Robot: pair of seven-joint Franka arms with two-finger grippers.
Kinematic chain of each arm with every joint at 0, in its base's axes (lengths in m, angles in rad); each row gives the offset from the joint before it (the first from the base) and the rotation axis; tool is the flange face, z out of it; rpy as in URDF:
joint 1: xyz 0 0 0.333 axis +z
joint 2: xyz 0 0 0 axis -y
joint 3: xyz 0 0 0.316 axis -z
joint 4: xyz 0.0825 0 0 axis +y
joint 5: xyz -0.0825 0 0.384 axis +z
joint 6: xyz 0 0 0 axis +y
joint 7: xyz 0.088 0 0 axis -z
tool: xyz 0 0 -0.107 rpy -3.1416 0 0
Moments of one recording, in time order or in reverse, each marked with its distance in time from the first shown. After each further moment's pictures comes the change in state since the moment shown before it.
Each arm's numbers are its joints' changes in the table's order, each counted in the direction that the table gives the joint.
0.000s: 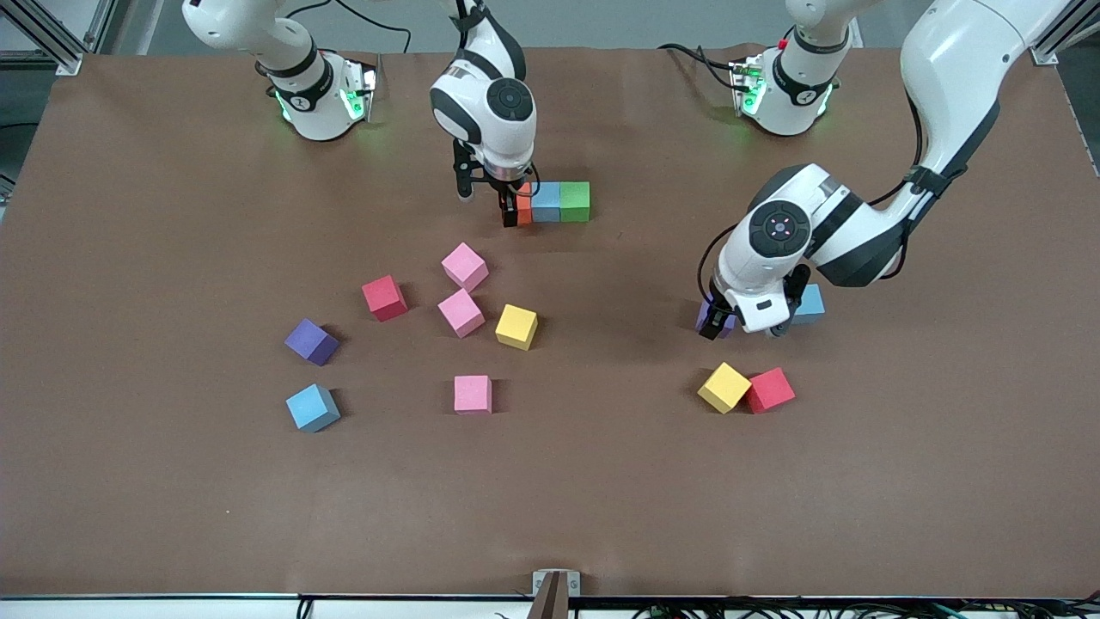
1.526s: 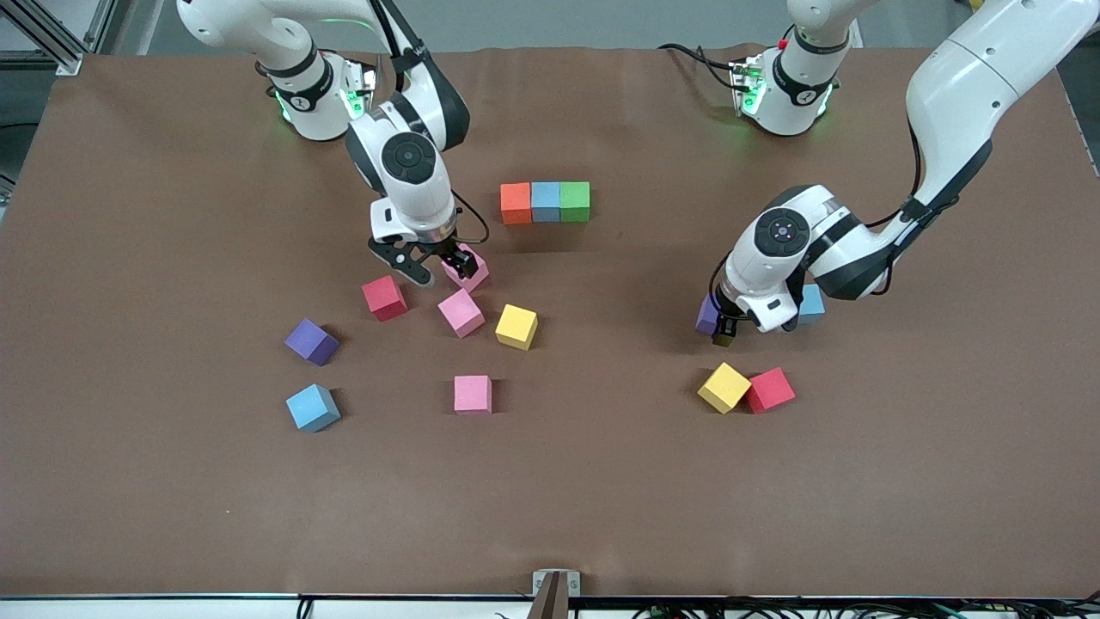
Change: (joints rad) left arm 0.052 -0.114 -0.036 0.098 0.269 -0.157 -0.327; right arm -0.141 0.035 0.202 -0.034 -0.007 0.004 -1.156
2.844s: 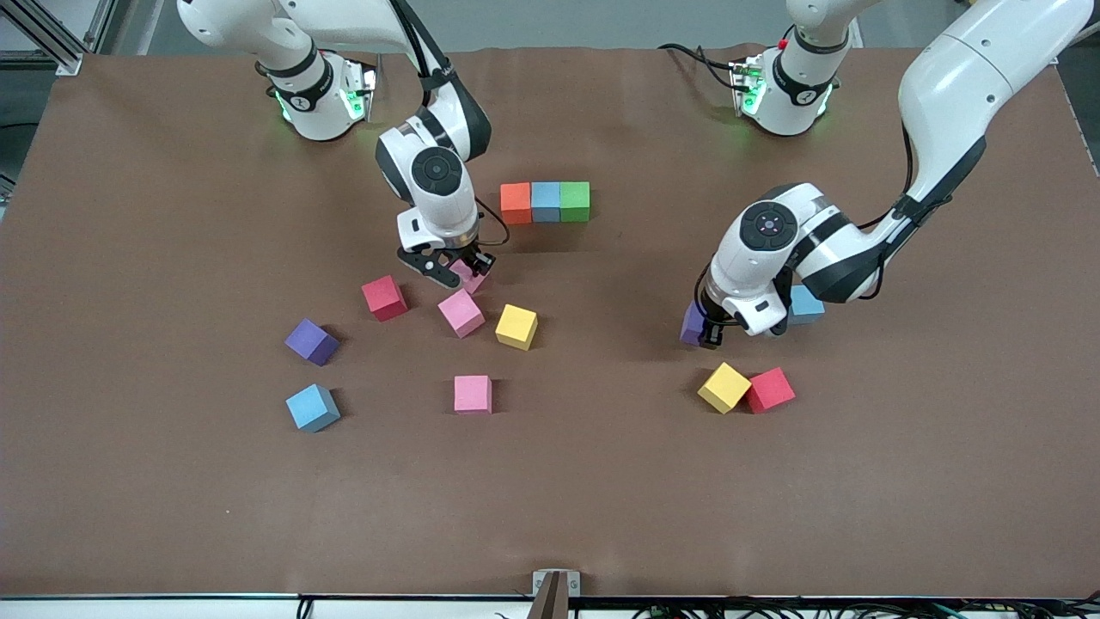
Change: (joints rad) left arm -0.054 -0.007 0.044 -0.096 -0.006 0.037 -0.056; right arm 0.007 -0.088 -0.049 -0.024 0.074 -0.060 -0.186
